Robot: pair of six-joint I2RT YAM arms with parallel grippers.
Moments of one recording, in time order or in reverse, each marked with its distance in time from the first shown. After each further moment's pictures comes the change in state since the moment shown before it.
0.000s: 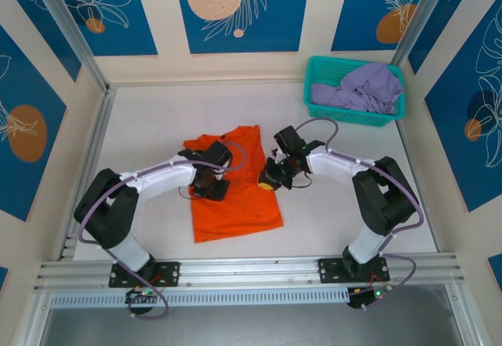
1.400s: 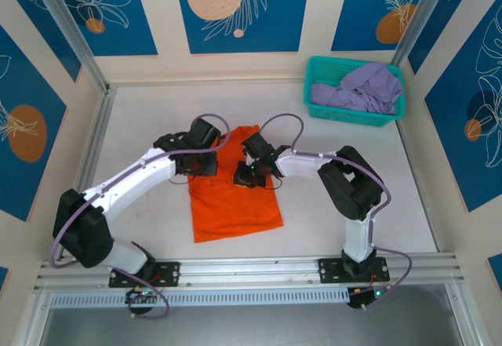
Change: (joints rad) left arm 0.064 -0.195 0.145 -0.133 -0.183 -0.111; right arm 0.172 0.247 0.160 0.210 0.179 -0.040
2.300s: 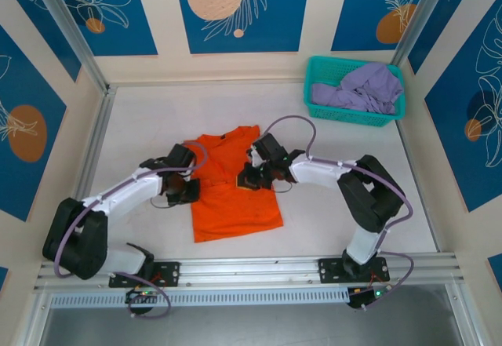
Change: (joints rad) left arm 0.196 -0.091 -0.393 0.146 0.264 -0.042; right arm 0.016 -0.190 -0.166 0.063 -0.132 -0.048
